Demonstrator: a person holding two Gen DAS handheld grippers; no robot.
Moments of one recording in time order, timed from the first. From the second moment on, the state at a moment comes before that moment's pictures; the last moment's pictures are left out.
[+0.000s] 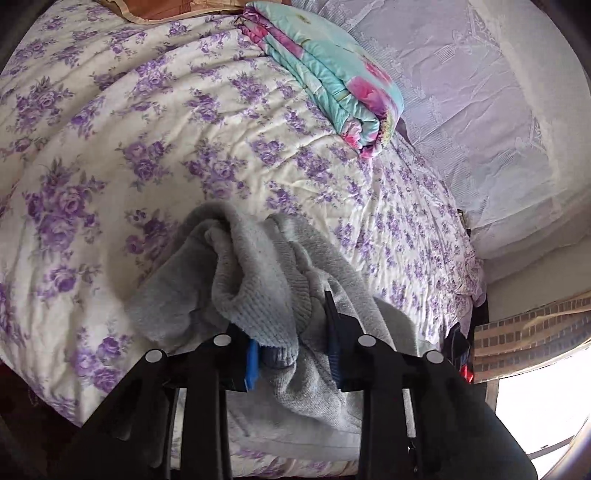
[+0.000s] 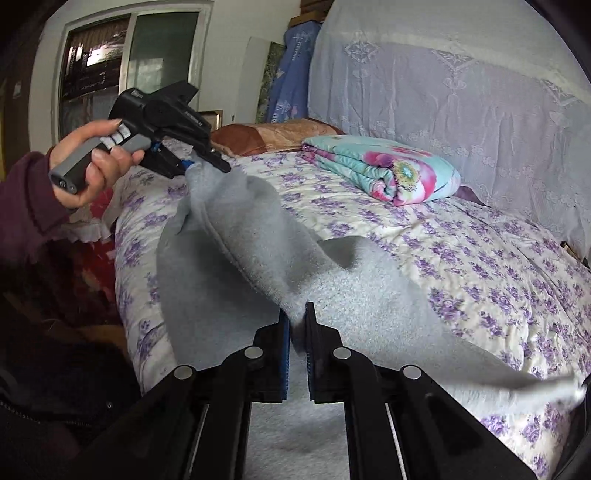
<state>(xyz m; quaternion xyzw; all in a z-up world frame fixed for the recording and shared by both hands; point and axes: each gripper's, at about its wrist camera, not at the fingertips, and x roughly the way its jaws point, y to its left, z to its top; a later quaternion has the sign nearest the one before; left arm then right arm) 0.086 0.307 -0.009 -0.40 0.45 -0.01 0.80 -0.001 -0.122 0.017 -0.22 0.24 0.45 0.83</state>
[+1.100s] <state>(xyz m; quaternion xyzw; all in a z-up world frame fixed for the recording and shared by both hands) 0.056 0.301 -0.016 -0.29 0.44 0.05 0.85 -0.035 -0.116 -0.008 -0.19 0.27 0.50 0.80</state>
